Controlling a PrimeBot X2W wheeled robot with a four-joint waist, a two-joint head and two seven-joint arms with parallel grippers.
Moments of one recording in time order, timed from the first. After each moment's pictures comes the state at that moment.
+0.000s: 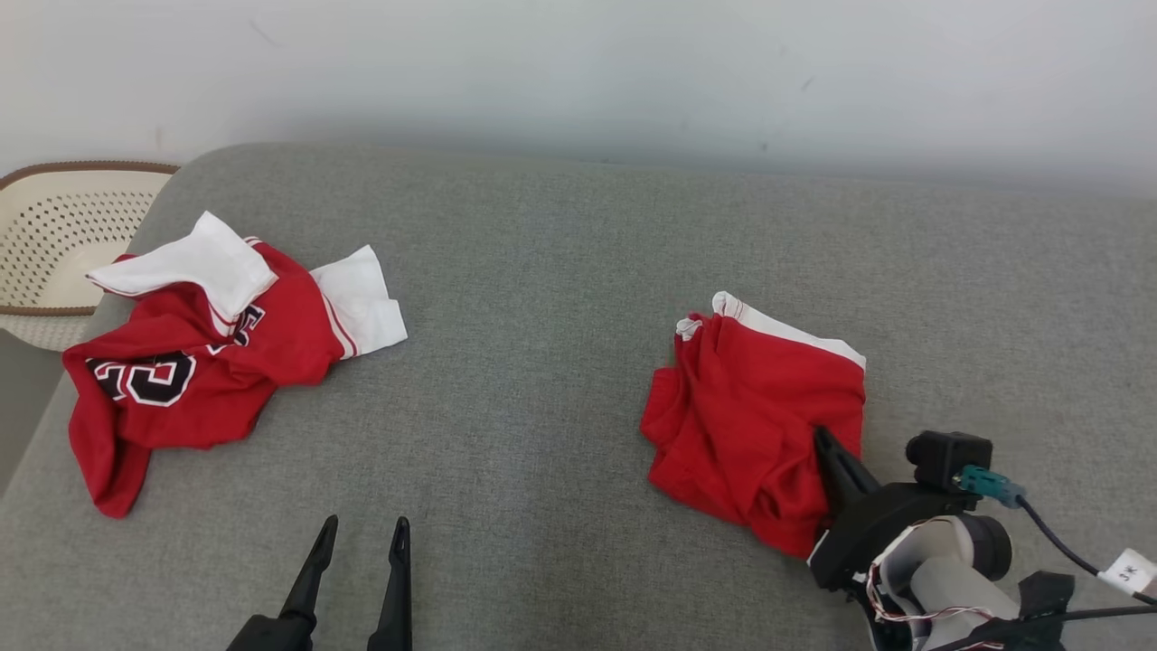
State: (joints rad) left arm -0.08 0.05 -0.15 0.10 -0.12 0.07 -0.26; right arm -0.54 -0.26 0.64 0.80 0.75 0.13 -0.26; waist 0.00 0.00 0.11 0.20
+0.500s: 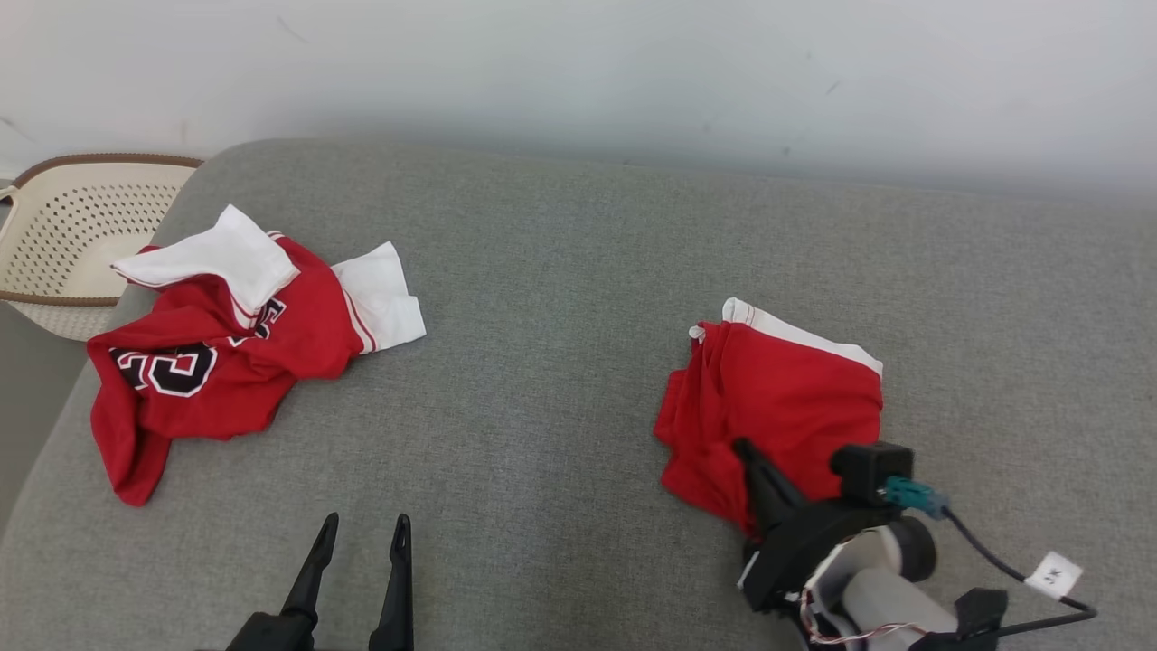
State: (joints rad) left arm -0.09 0.05 -0.16 0.10 -0.13 0.08 -0.26; right arm -0.53 -0.18 0.71 0.76 0.72 0.13 -0.26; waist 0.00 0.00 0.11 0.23
